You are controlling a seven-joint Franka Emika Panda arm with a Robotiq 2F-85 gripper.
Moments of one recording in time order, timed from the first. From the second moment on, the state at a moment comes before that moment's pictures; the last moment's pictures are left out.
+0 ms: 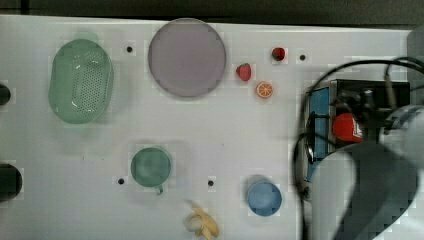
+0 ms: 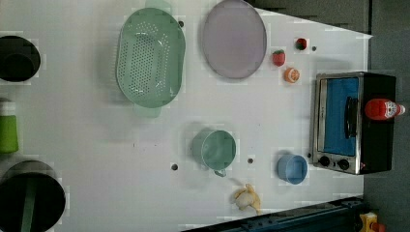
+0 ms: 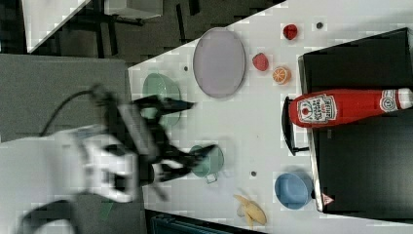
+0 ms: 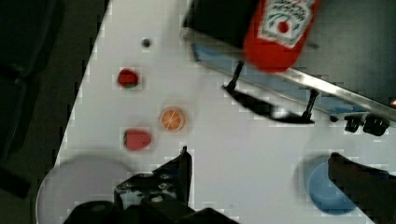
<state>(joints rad) -0.07 -0.07 -0.39 -1.83 0.02 0.29 0.01</state>
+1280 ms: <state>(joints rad) -0.14 0.42 -0.57 -1.75 0.21 0.48 0.01</state>
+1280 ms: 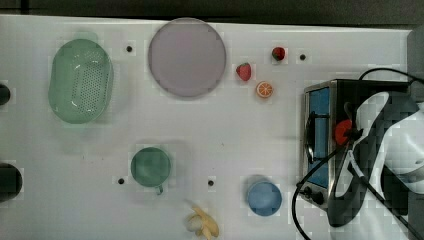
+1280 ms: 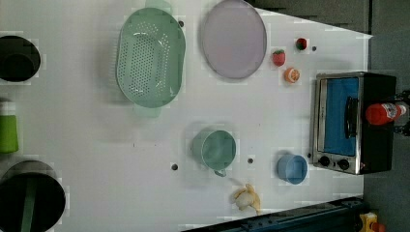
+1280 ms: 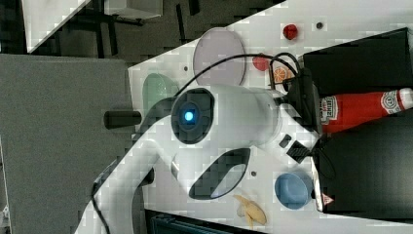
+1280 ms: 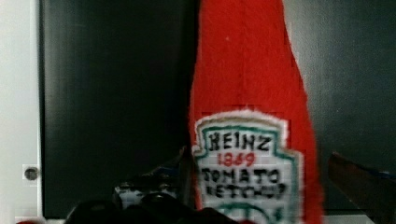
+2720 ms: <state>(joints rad) -0.08 0.24 -0.55 -1.74 0.12 0.37 -0.01</state>
